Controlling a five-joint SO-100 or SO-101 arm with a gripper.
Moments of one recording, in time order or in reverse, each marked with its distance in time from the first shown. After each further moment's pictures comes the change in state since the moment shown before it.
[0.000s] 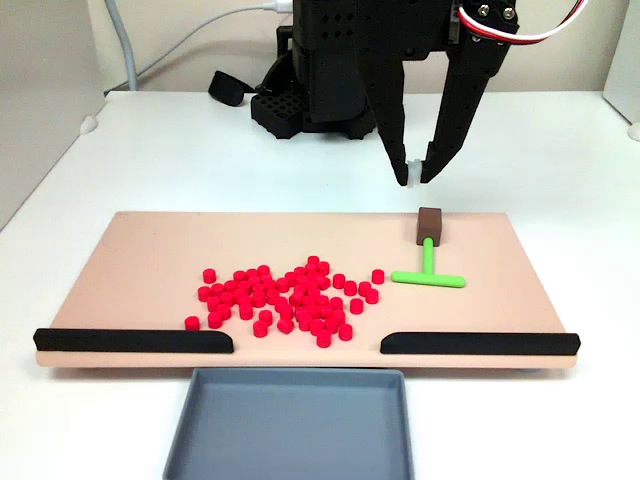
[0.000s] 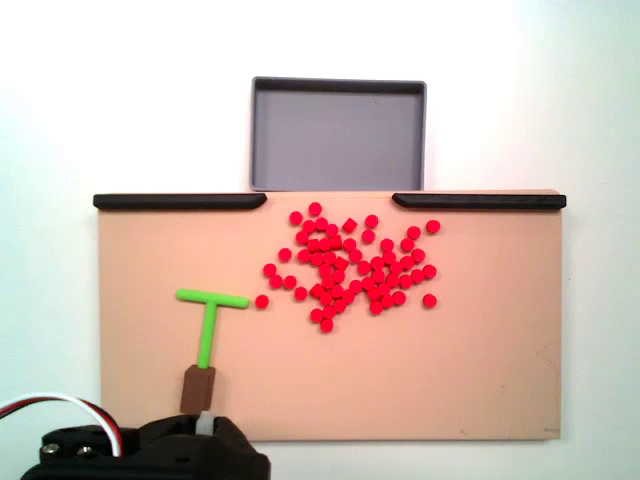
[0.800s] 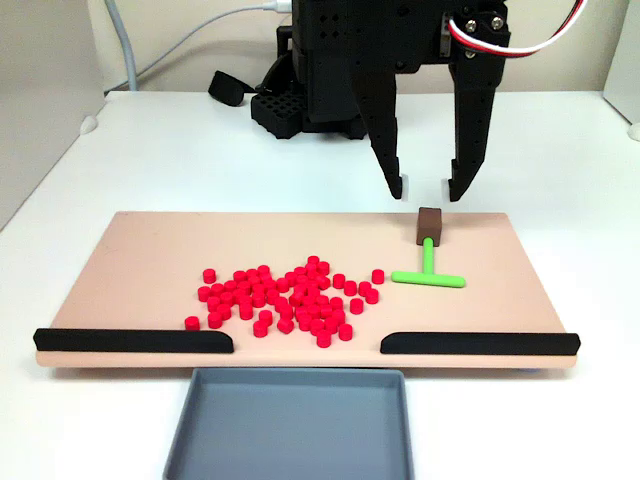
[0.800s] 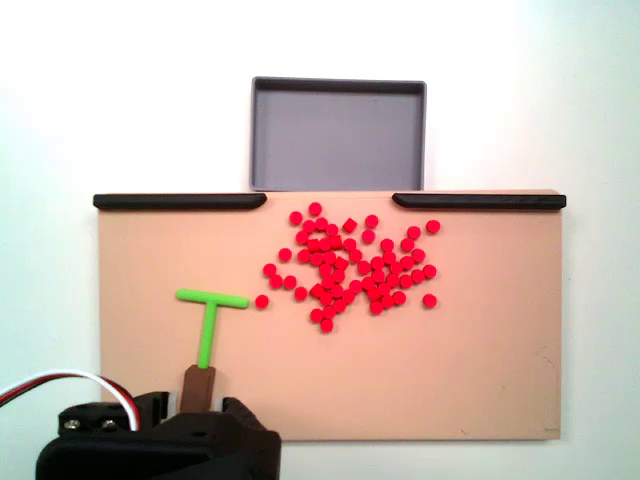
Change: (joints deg) arm 1.4 -2.2 0.0 -3.0 -0.6
